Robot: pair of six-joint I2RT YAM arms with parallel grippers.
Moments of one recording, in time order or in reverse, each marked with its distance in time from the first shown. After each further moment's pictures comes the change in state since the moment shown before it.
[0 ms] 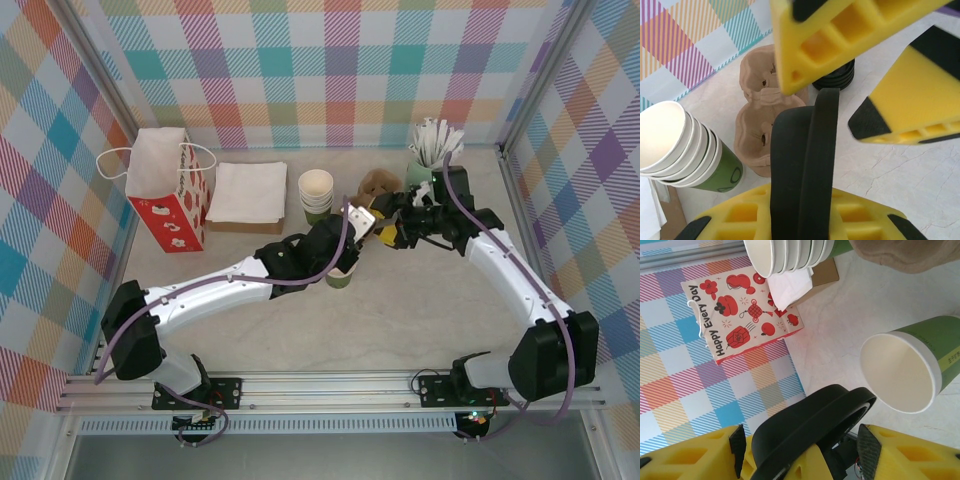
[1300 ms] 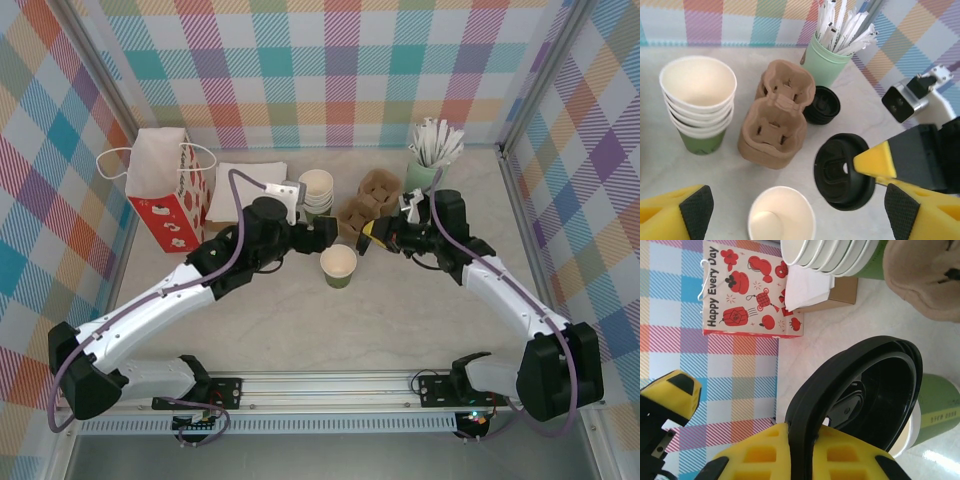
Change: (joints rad) left arm 0.213 -0.312 -0.116 -0.070 0.264 -0.548; right arm 0.033 -0.105 -0.300 0.411 0.016 -0.256
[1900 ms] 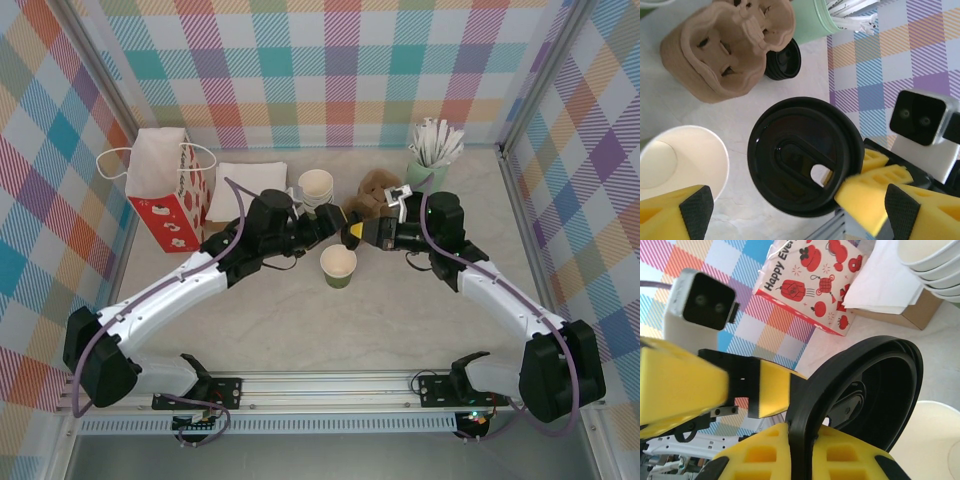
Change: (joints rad) left arm 0.079 0.105 -0.011 0.063 0.315 -0.593; right arm 0.058 -0.002 -0.045 0.275 -0.127 -0.163
